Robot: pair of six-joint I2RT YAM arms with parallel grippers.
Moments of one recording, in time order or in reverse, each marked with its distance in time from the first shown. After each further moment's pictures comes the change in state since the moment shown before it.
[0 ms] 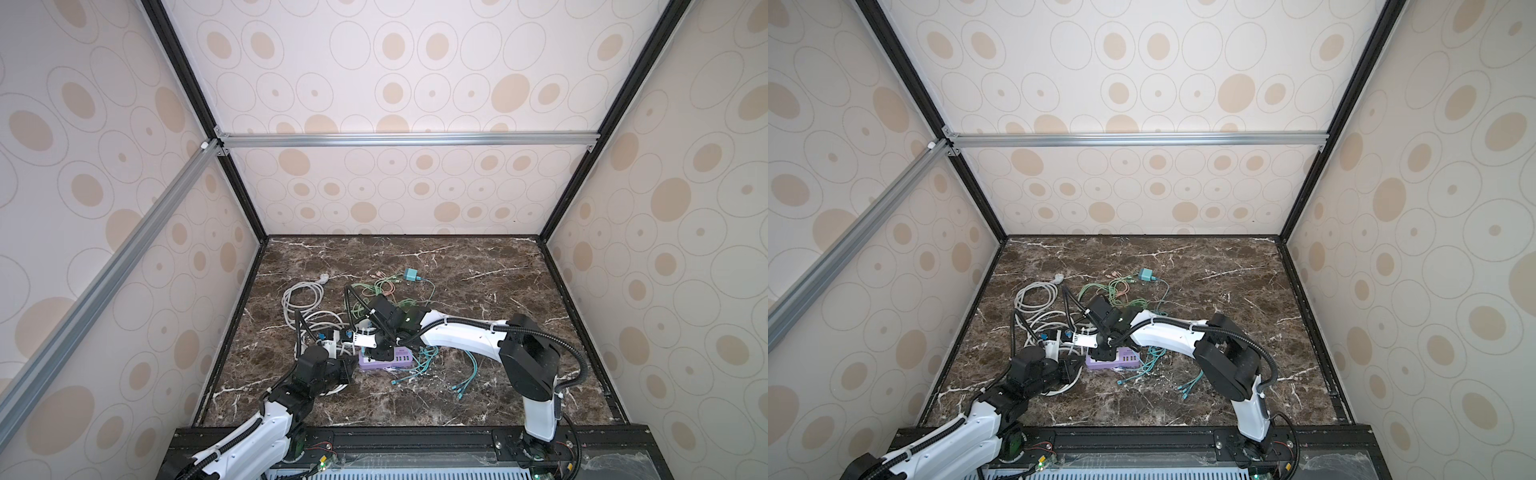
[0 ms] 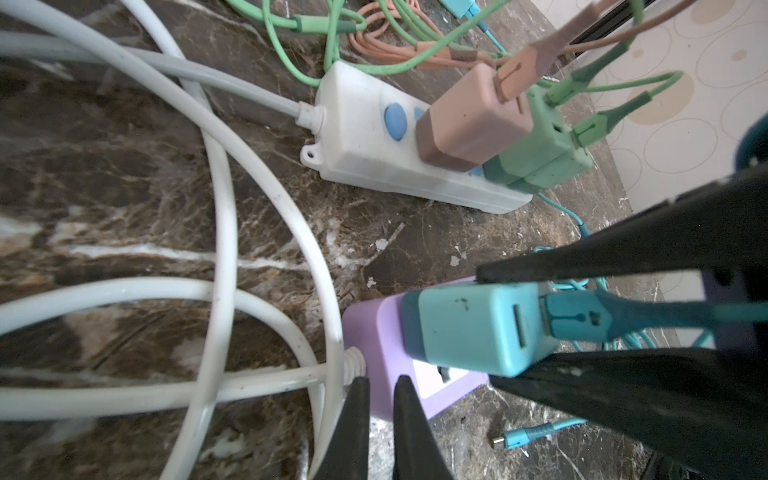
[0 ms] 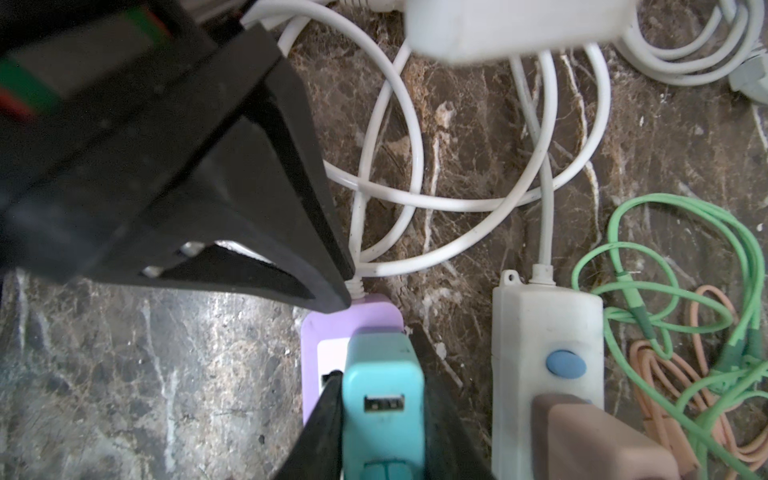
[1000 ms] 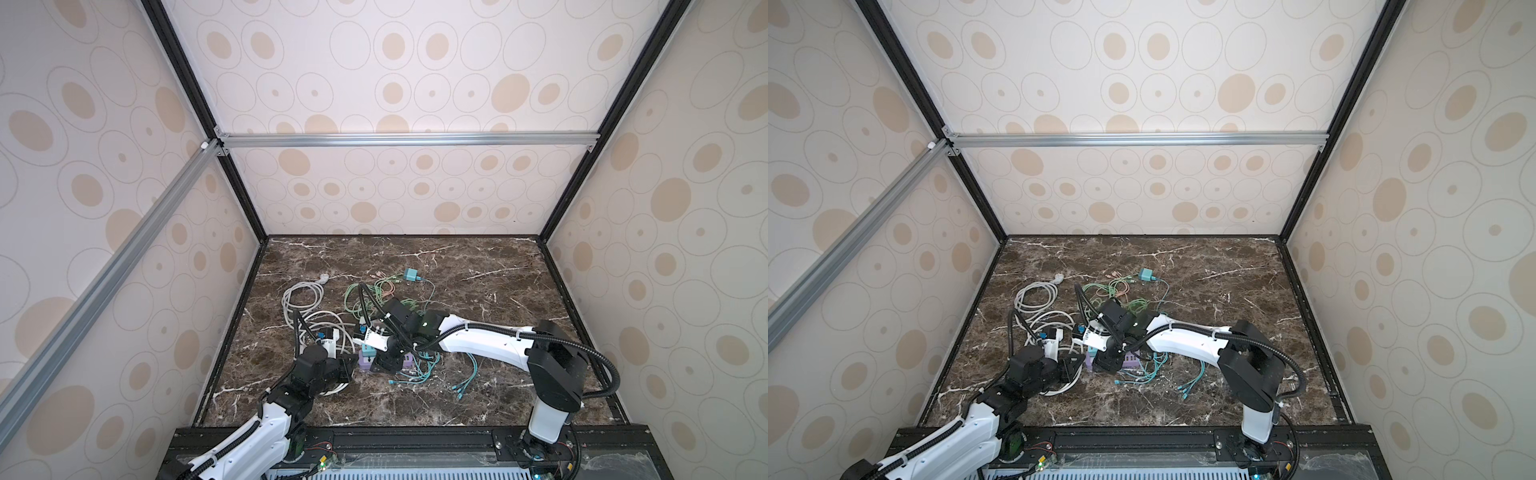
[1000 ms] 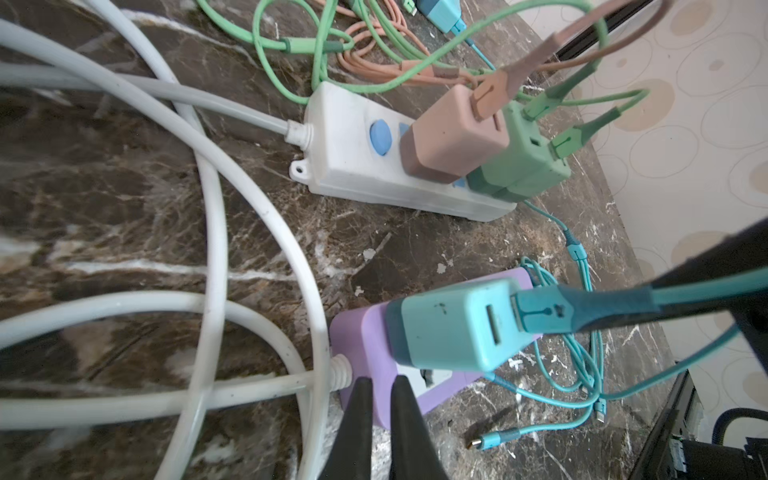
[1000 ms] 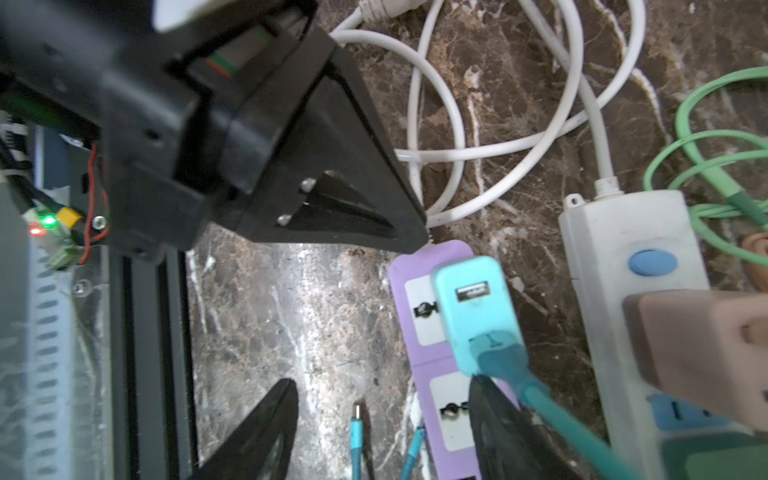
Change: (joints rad) left arm 0.000 -0.030 0.019 -0.024 0.004 0.000; right arm -0.001 -0.172 -0.160 -0.013 -0.149 0.292
